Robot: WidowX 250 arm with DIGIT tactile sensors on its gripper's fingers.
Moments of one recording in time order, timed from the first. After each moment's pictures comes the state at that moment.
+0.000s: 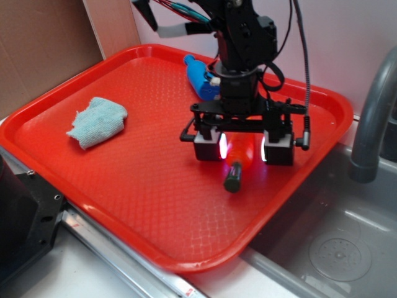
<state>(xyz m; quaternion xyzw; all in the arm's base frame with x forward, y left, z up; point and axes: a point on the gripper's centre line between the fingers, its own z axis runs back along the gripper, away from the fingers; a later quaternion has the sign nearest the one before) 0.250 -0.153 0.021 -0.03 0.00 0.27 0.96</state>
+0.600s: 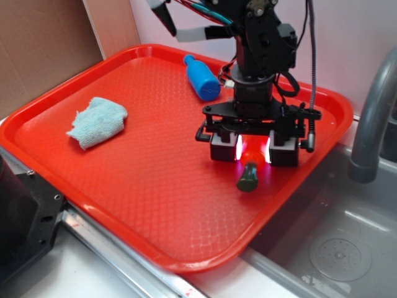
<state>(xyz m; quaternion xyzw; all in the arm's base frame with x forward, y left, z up) 0.245 -0.144 0.022 0.03 0.02 0.27 0.96</state>
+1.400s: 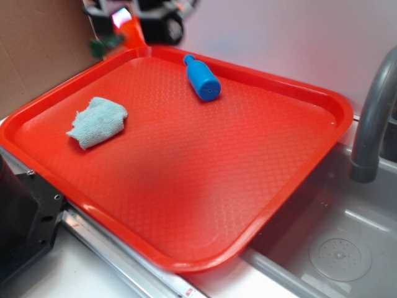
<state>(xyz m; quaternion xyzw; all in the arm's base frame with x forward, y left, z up) 0.195 -0.053 0.179 -0.04 -0.03 0.12 0.99</state>
